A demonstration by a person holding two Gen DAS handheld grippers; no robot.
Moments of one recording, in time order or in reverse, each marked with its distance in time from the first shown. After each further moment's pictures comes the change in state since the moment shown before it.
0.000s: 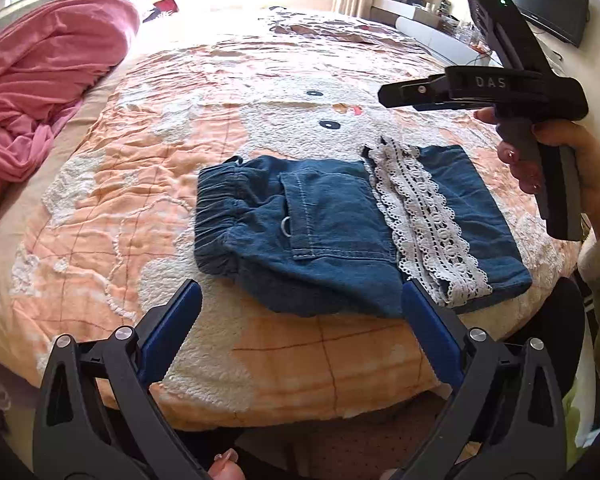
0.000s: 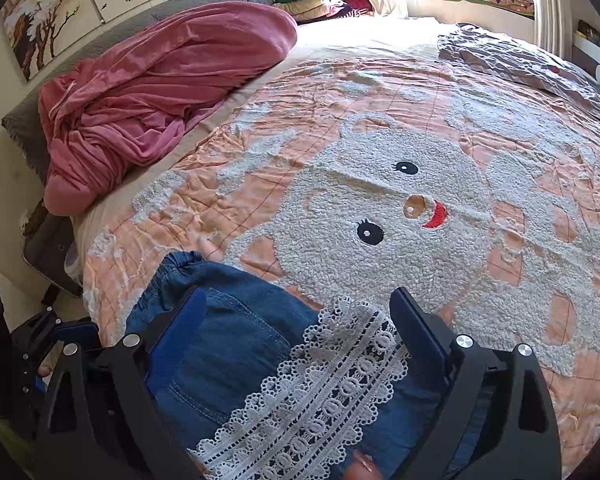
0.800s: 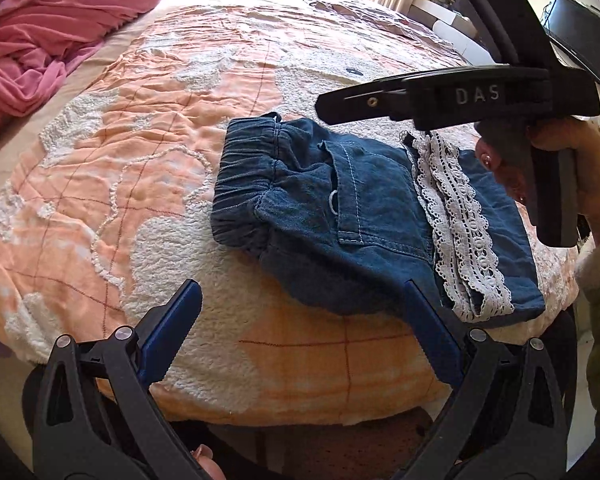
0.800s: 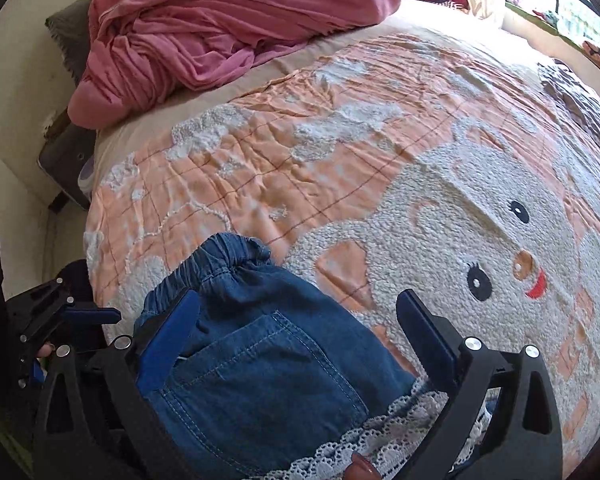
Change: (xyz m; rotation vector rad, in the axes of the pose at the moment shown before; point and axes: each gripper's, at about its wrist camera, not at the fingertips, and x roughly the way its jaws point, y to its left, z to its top) left arm 0.031 0.023 -0.008 -0.166 0.081 -0.020; right arm 0.088 0.082 0.025 -0.316 0.184 0.081
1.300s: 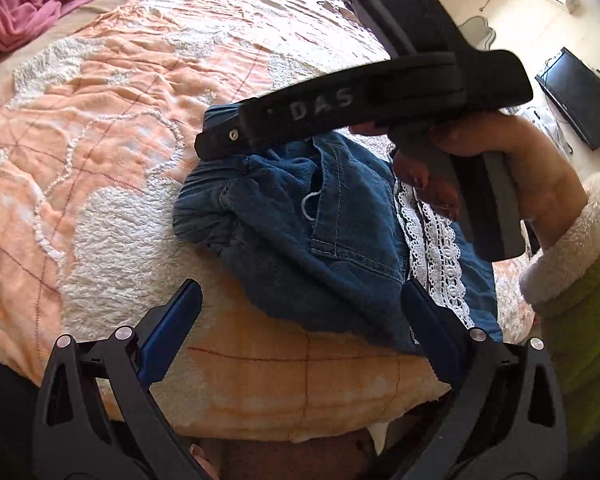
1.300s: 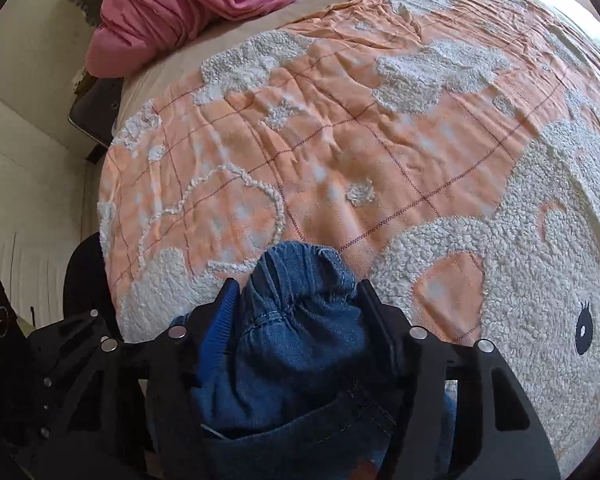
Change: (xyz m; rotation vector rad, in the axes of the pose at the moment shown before) left arm 0.018 0.012 -0.002 -0.176 0.003 -0.185; right arm 0.078 0.025 0.025 -0.041 0.238 0.193
